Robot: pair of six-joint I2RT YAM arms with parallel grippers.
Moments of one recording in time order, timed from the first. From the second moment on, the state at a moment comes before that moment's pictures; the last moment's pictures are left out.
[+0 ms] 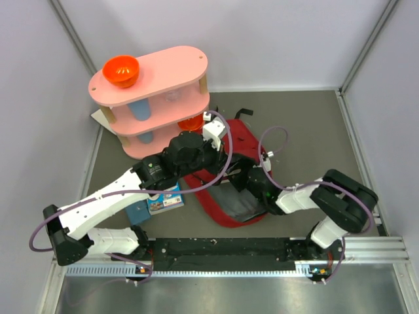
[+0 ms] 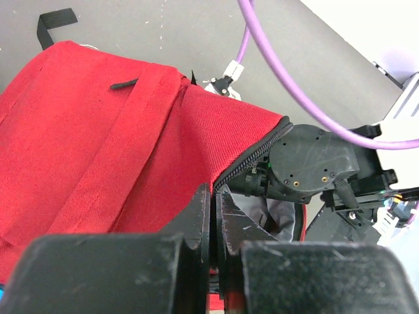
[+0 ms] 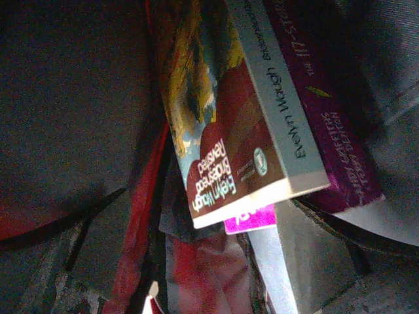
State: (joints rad) left arm -0.97 1.18 1.19 -0.37 -0.03 -0.25; right arm 0.87 1.60 0.43 0.87 0.32 1.46
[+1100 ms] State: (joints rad) left arm -0.99 1.19 1.06 -0.40 -0.06 -0.31; right arm 0.89 0.12 0.47 -0.53 0.71 1.01
